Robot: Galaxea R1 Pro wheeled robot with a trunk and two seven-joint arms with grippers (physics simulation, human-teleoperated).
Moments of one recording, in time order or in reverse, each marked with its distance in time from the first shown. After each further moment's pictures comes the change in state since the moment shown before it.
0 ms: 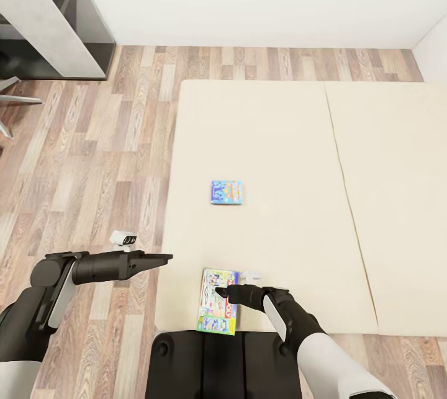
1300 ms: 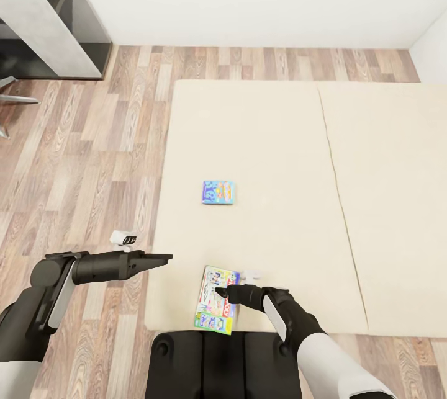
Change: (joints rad) left arm 0.000 0.000 0.000 0.000 0.000 -0.001 0.000; right arm 0.000 0.000 0.000 0.000 -0.001 0.000 0.000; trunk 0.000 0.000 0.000
